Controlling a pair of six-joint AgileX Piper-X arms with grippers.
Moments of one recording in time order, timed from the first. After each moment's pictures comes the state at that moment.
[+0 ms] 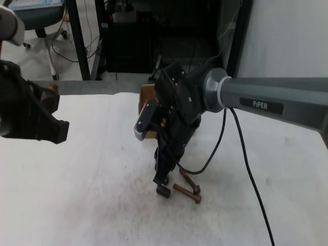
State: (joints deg) left arm -13.4 46.9 -47.7 39.8 3.9 11.9; right arm 36.2 119.4 -87.7 42.7 -6.4 -30.9
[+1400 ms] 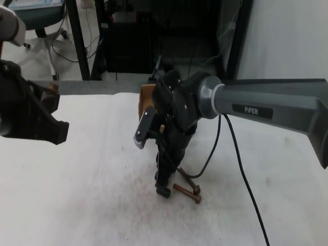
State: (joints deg) left arm -13.4 46.9 -47.6 38.2 3.9 12.4; right arm 36.3 121.6 -88.4 41.8 0.0 -30.8
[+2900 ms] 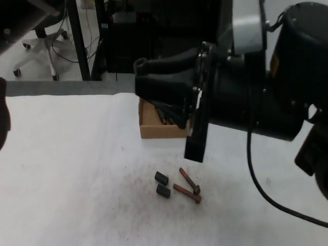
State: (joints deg) left arm -14.2 67.7 -42.9 -67.3 54.5 -62.8; right arm 42.0 70.1 -44.5 -25.8 -32.1 5.5
